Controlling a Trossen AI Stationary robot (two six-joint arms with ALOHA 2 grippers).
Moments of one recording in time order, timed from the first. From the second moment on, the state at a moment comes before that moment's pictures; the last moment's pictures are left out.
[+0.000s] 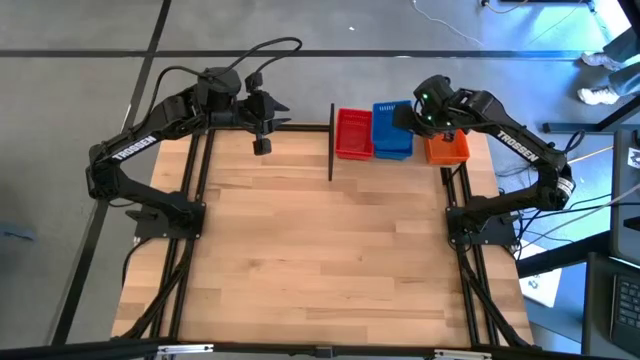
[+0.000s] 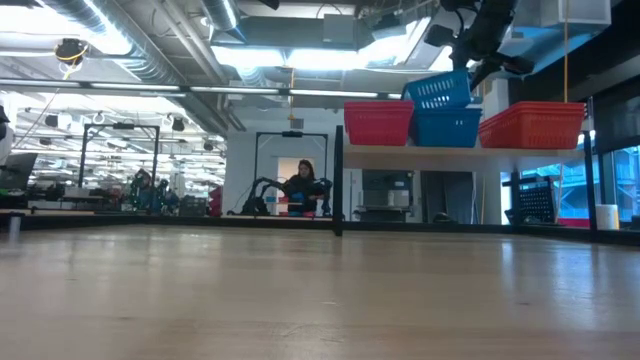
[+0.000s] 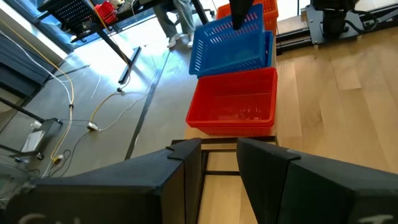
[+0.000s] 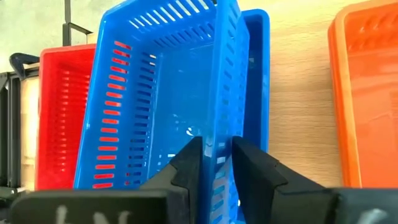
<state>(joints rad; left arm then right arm) 0.44 1.27 1.57 -0.67 -0.04 0.48 -0.68 1.30 1.43 -1.15 0.08 0.99</state>
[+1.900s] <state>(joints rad) 0.44 1.27 1.57 -0.67 -0.04 0.48 -0.68 1.30 1.43 -1.16 0.05 0.97</state>
